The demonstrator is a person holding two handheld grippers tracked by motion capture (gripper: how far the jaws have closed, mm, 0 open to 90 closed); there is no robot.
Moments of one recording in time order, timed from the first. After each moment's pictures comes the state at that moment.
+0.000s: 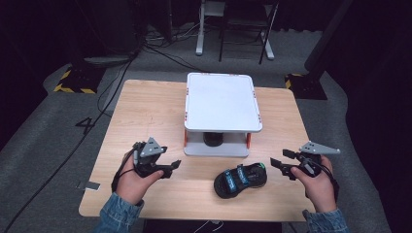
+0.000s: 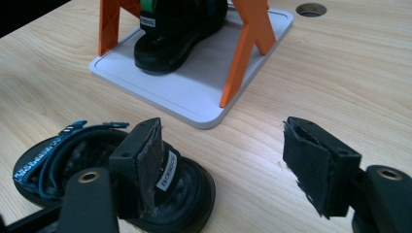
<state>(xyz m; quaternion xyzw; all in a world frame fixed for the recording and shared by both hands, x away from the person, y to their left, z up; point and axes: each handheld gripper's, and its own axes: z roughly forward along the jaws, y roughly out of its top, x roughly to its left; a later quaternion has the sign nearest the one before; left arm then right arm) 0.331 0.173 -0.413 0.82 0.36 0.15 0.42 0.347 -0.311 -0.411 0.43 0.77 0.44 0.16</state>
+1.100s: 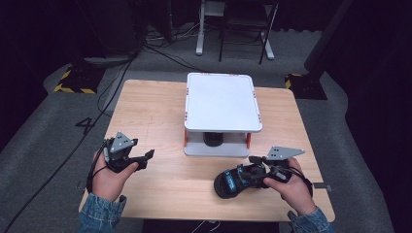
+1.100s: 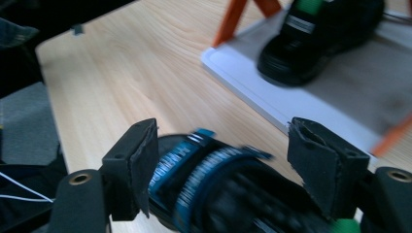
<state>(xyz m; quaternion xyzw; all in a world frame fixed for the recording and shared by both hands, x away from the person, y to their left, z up) 0.333 0.230 -0.409 0.77 0.43 0.21 0.41 0.339 -0.230 -0.416 0.29 0.83 0.47 0.07</state>
